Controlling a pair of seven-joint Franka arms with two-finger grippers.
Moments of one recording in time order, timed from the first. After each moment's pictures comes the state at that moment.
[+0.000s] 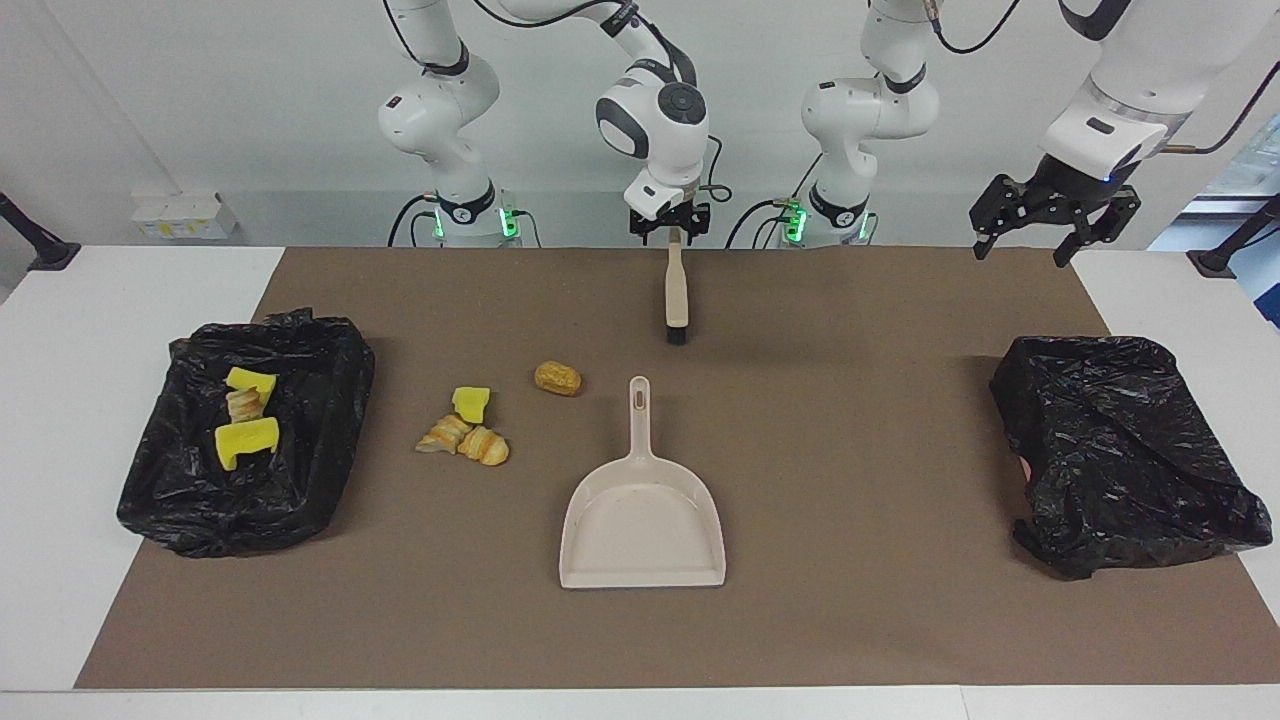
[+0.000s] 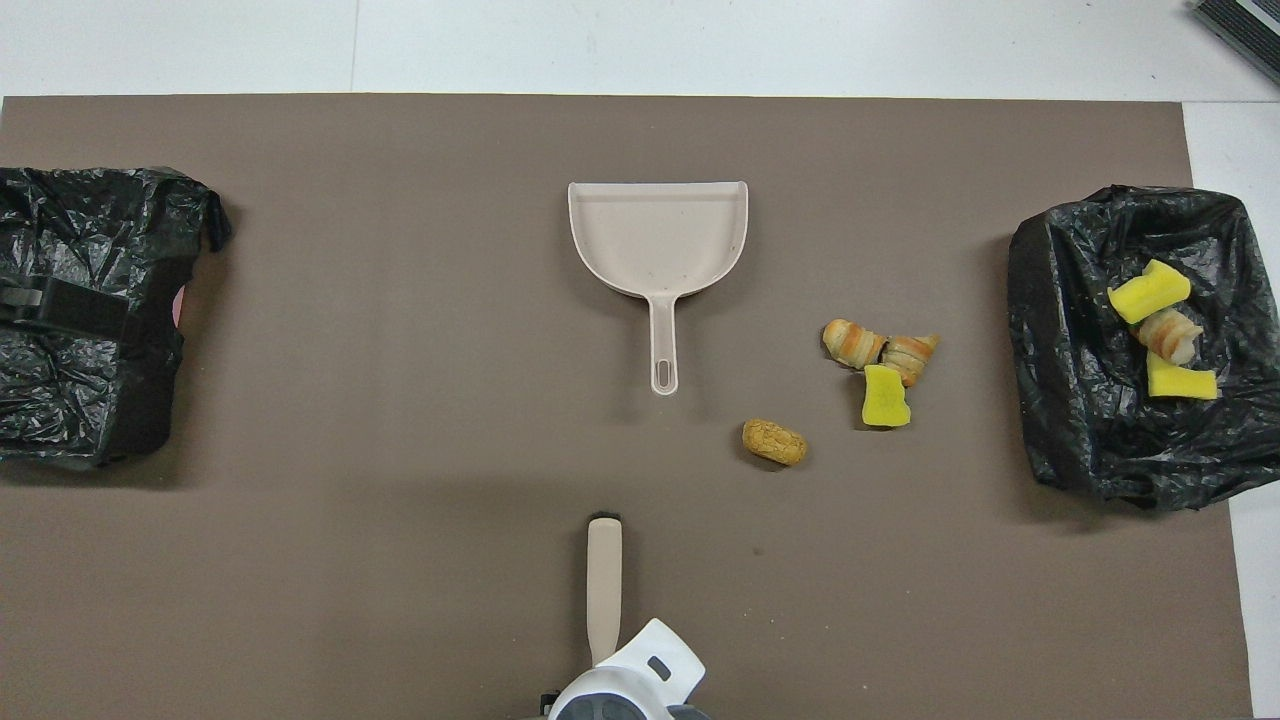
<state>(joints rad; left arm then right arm) -0.06 0.02 -0.02 -1.45 -0.01 1.48 0.11 0.92 -0.03 0.11 -2.34 0.22 2.18 0.90</state>
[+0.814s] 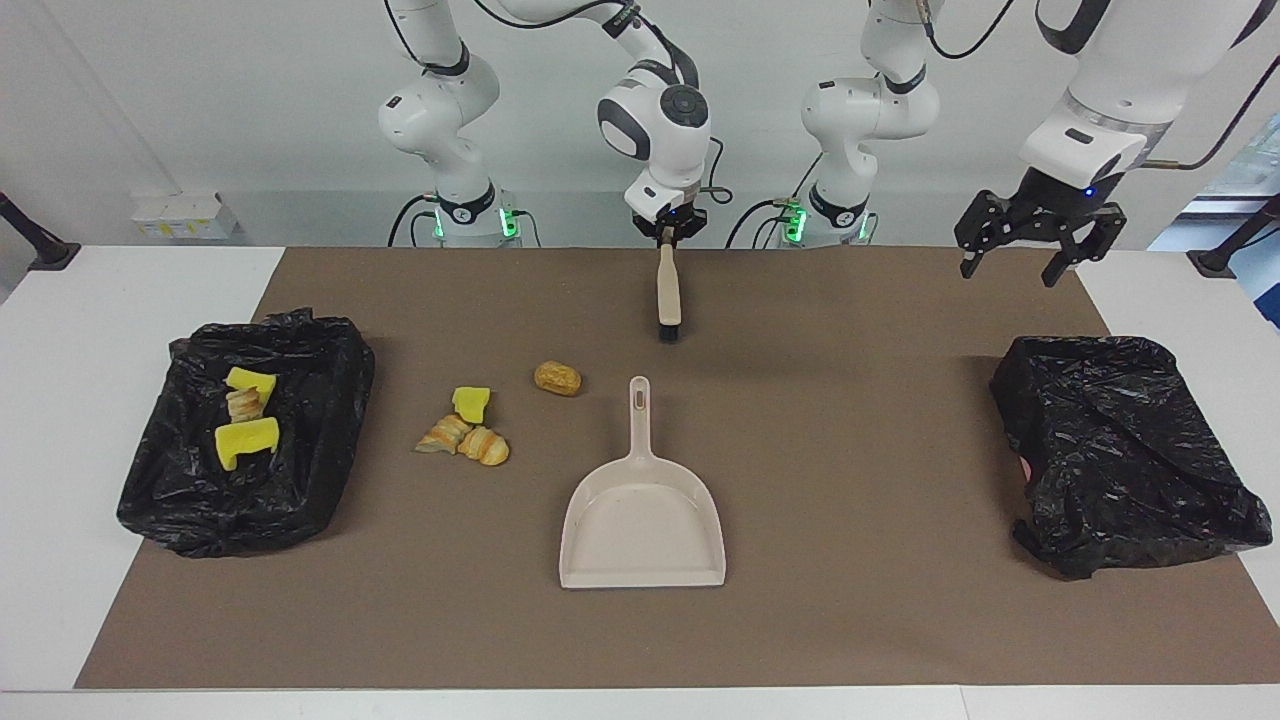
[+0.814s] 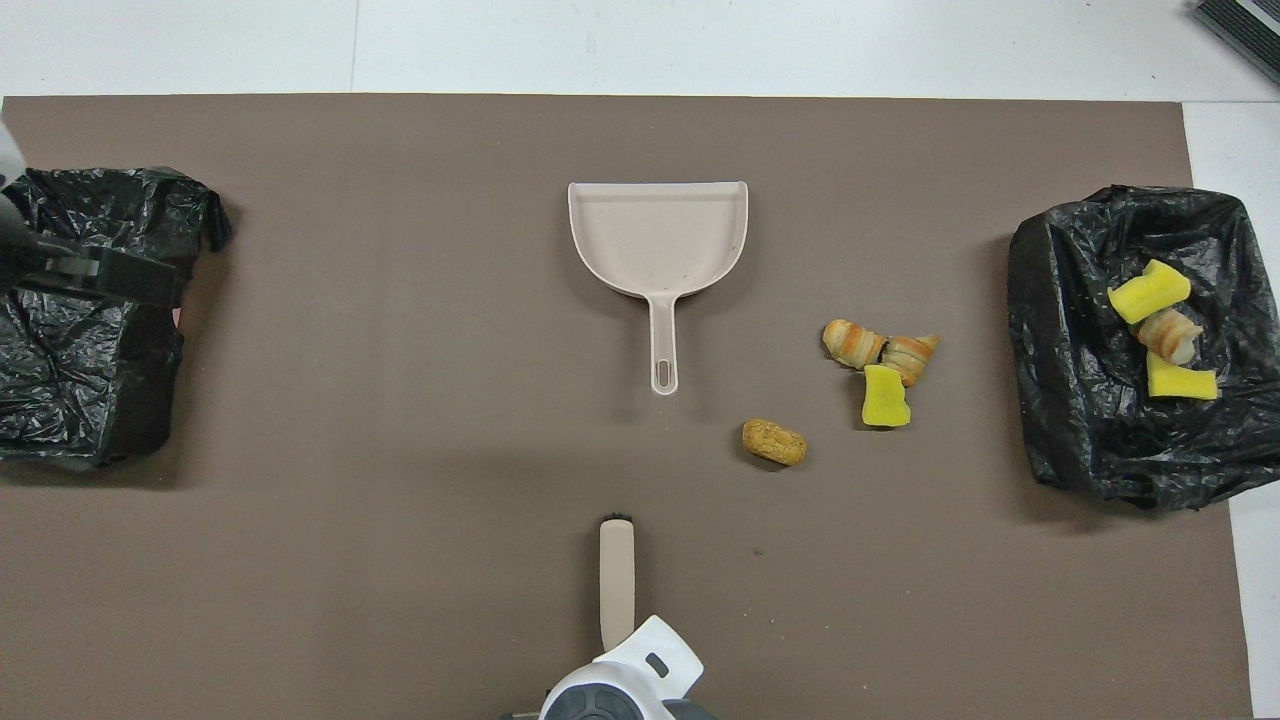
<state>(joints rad) -0.09 0.04 -0.04 -1.49 -0.01 1.64 0.08 0.91 -0.02 0.10 -2.30 0.22 2.12 0.92</state>
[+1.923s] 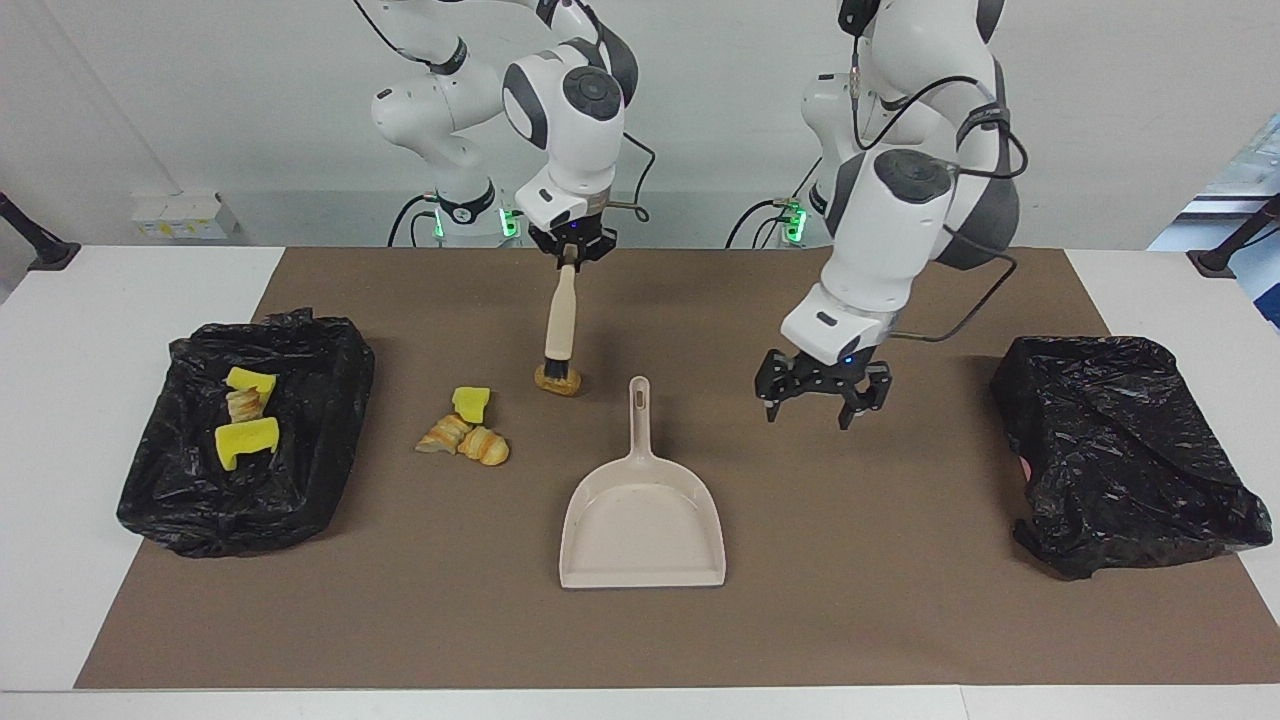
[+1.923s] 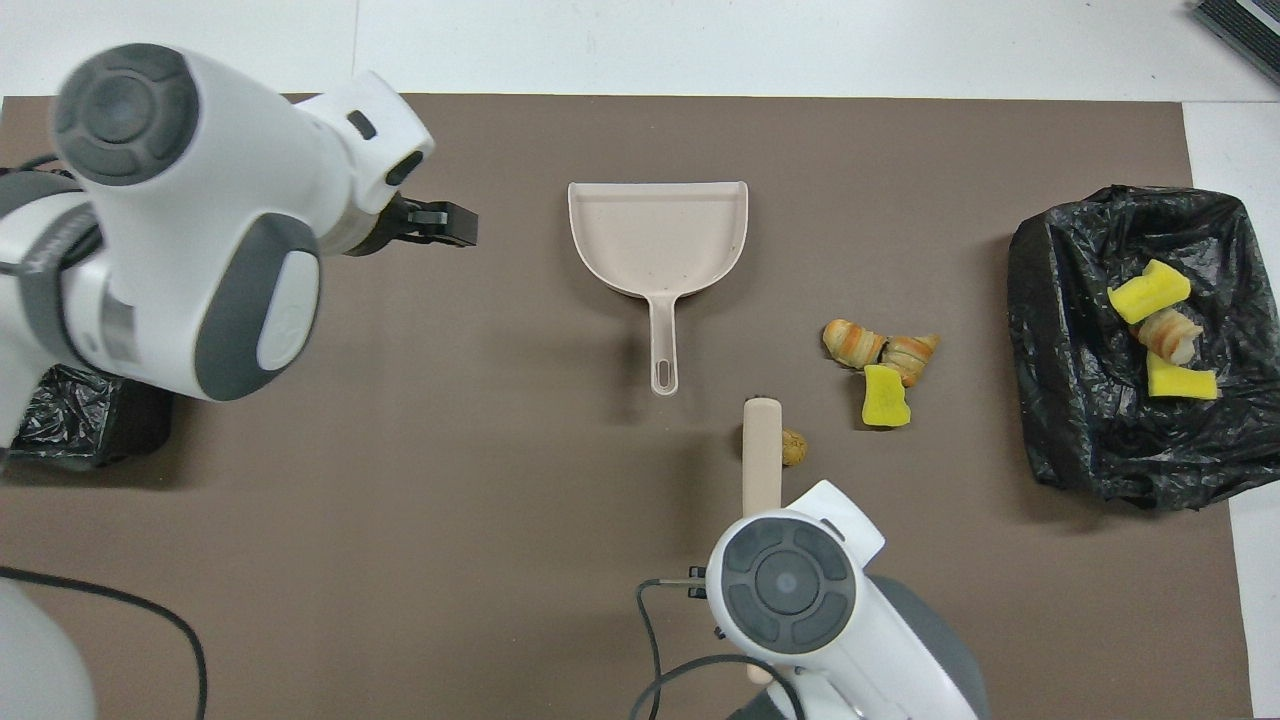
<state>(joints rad) -0.41 0.37 -0.05 -1.52 -0.01 2.10 -0.32 0.44 -0.14 0.08 -2.20 -0.10 1.82 0.57</state>
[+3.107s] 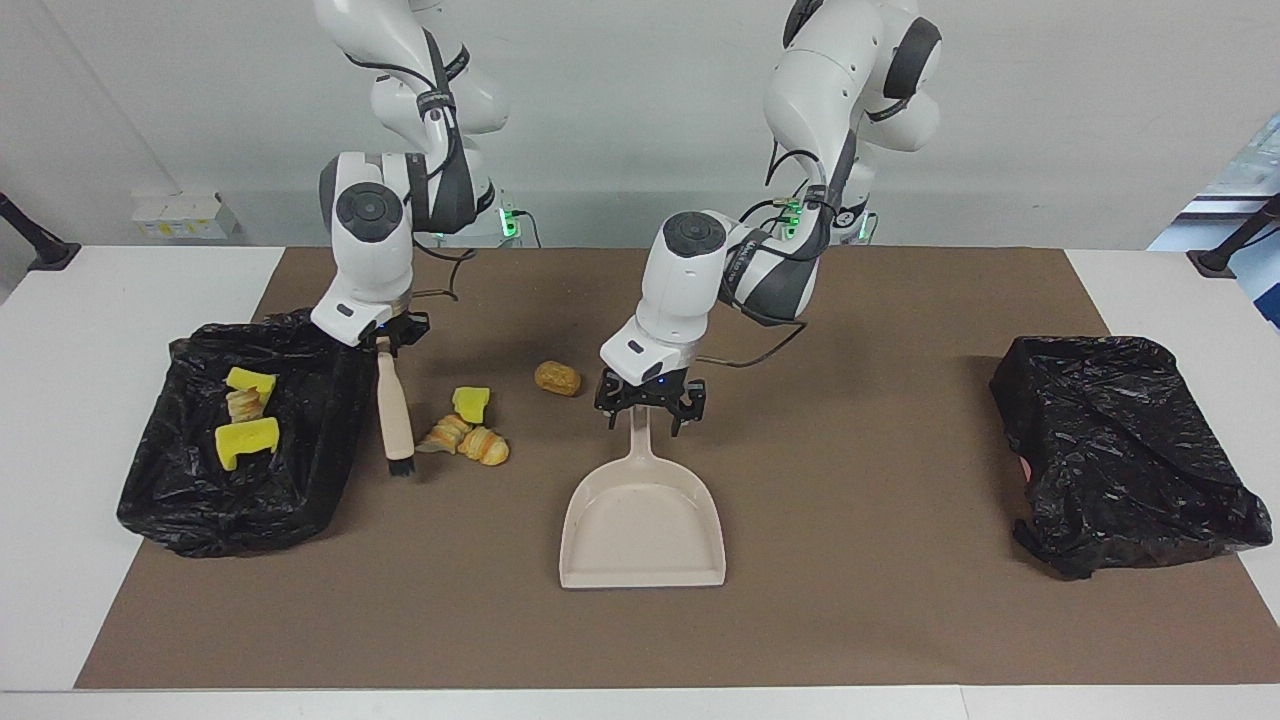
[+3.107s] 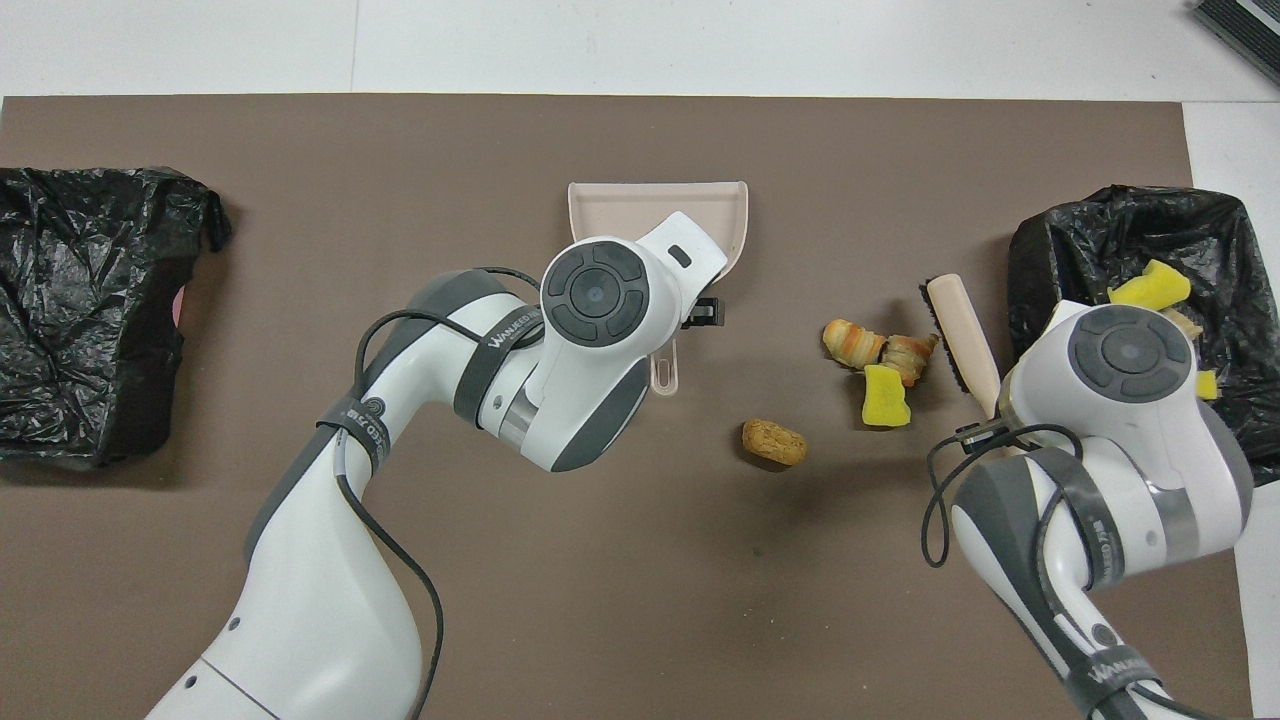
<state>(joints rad) -0.64 0.54 -0.05 -1.52 -0.01 2.30 -0.56 -0.06 0.00 0.08 -2.22 -0.33 2.03 -0.09</state>
